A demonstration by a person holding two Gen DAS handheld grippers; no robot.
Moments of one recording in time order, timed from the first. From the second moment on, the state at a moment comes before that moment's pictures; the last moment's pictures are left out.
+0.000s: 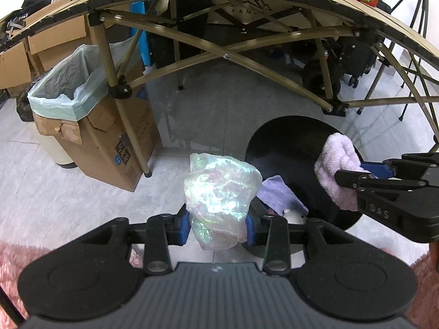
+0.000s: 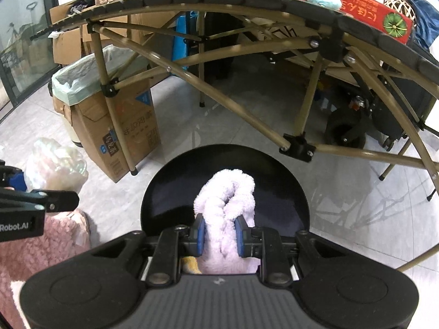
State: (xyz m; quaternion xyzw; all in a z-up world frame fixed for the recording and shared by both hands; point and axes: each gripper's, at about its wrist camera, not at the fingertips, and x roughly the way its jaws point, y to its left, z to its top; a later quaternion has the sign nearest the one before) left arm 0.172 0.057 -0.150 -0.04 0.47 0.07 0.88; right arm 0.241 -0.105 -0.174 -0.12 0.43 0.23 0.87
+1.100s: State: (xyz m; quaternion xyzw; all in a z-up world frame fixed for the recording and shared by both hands) left arm 0.186 0.072 -0.161 -0.05 0.50 0.09 0.86; right arm 0.309 -0.066 -0.247 -0.14 0.58 0.18 0.78
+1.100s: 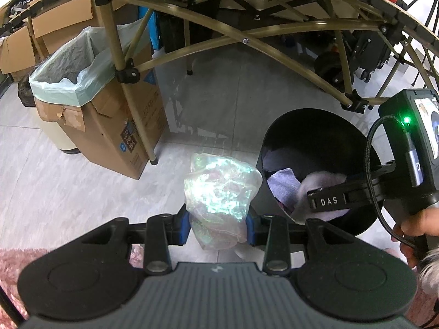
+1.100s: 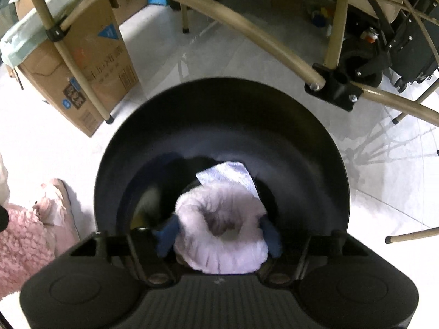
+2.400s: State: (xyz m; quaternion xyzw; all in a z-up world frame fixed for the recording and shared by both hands) left arm 0.196 0.050 -0.166 -0.02 0.51 0.10 0.86; right arm 0.292 -0.105 -0.213 -0.11 0.59 0.18 0.78
